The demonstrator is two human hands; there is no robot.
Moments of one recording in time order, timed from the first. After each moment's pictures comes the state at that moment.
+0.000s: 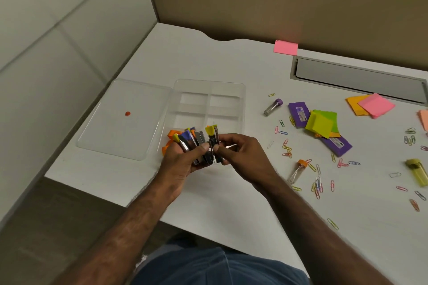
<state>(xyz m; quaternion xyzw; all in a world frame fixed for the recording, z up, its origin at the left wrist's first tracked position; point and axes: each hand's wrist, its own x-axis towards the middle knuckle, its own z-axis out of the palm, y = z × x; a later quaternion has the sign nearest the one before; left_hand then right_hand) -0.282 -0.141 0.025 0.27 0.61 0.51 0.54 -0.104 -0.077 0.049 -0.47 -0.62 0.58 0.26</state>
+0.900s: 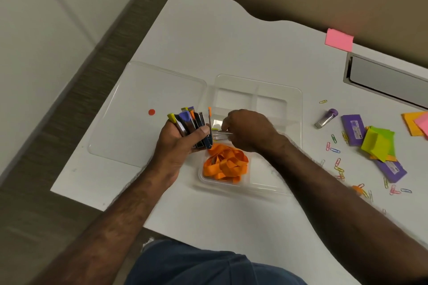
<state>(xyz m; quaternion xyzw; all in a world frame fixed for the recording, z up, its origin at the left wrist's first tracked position) -0.448 -0.079 -0.005 0.24 0.64 0.51 0.52 -0.285 0.045 0.006 -0.38 -0.90 0.14 -0.14</state>
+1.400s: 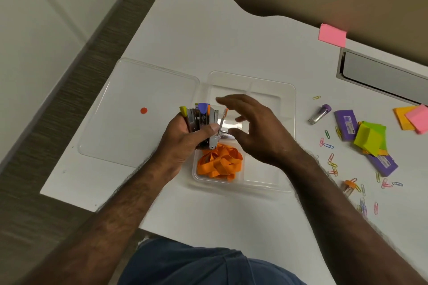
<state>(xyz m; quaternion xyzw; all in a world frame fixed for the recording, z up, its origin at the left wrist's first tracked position) -0.433 -0.062 0.003 0.30 0.63 0.45 0.55 -0.246 0.019 0.056 -0.41 -0.84 0.33 0.11</state>
